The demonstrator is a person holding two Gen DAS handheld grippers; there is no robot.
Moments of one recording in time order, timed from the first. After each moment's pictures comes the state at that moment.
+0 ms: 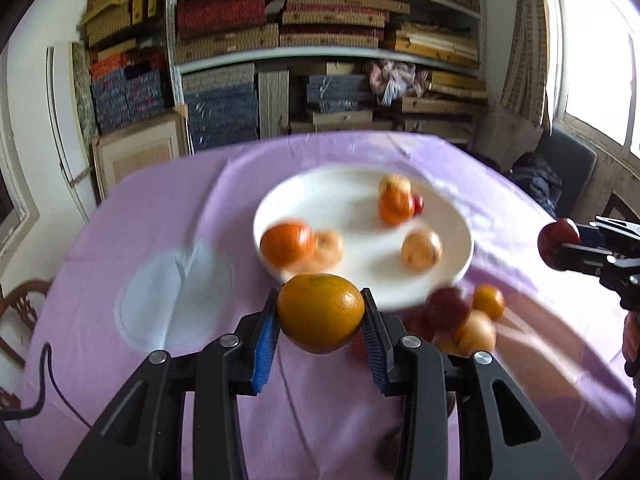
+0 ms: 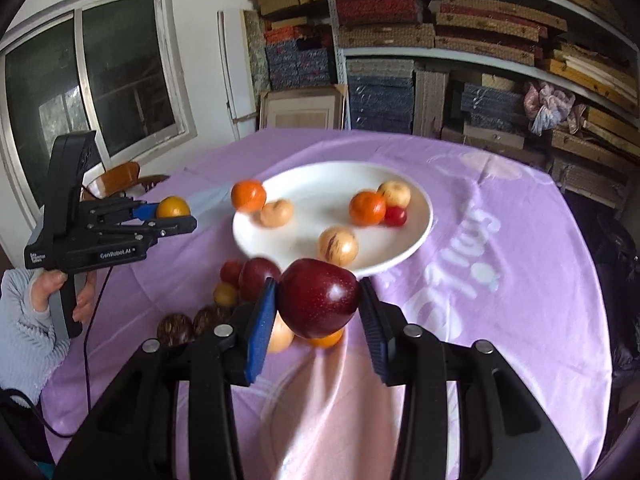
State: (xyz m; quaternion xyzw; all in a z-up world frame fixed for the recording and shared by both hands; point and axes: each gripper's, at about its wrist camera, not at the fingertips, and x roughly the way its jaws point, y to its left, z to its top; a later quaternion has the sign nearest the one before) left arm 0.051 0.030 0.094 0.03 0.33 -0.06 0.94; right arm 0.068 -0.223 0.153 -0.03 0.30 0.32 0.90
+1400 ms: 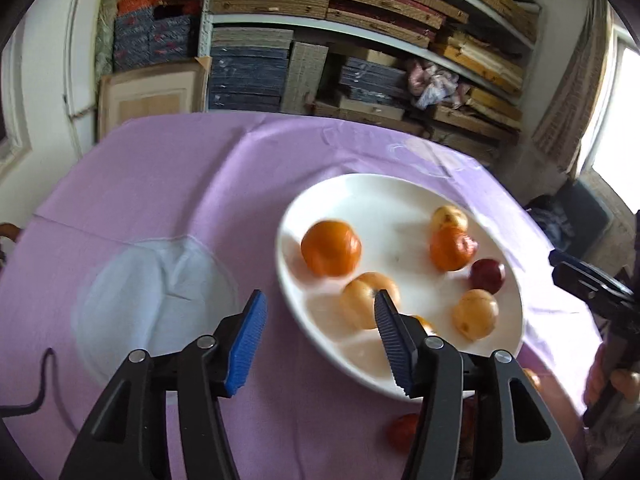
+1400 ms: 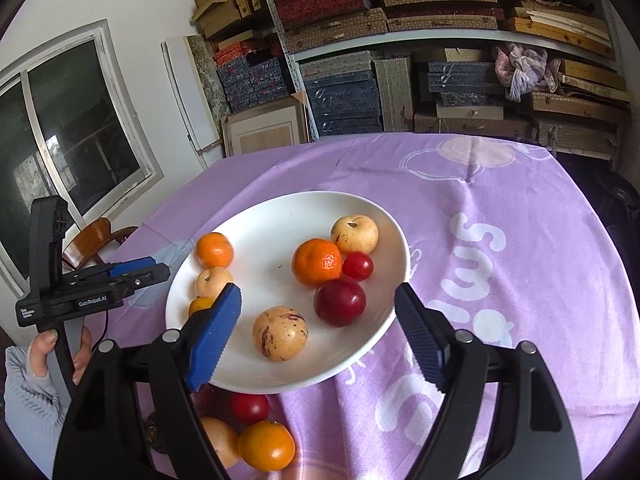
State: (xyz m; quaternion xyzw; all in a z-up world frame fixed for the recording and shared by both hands) left arm 0.133 0.079 0.063 -0.09 0.38 -0.05 0.92; right arm 0.168 -0.210 0.116 0.05 0.34 0.28 0.90
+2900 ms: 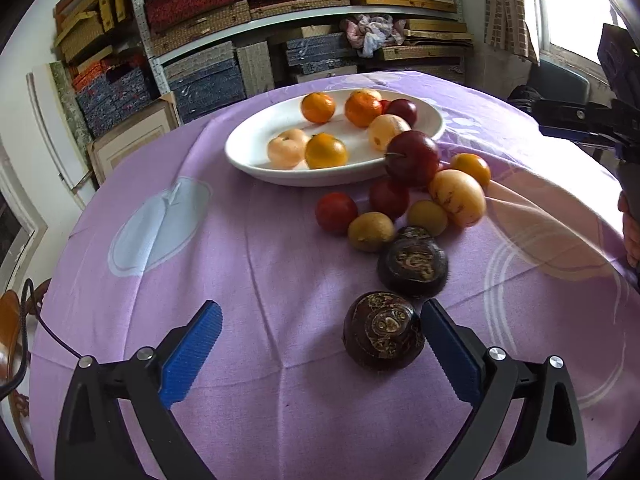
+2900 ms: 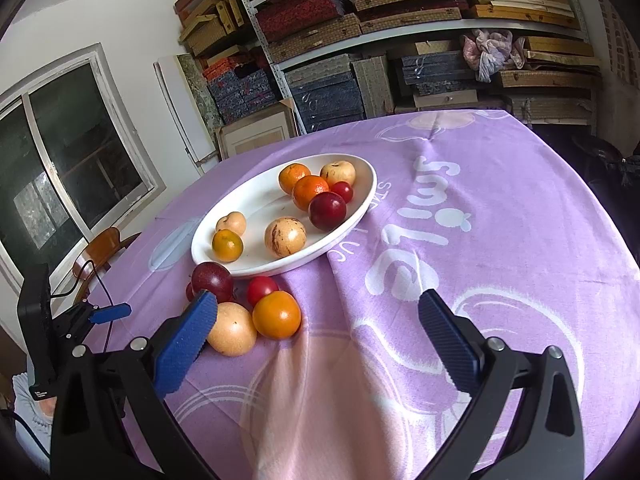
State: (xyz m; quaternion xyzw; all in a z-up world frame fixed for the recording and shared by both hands) left arm -0.008 0.009 0.018 0.11 0.39 -0.04 0.91; right arm 0.060 -0.263 0.092 0.10 0.34 0.26 0.90
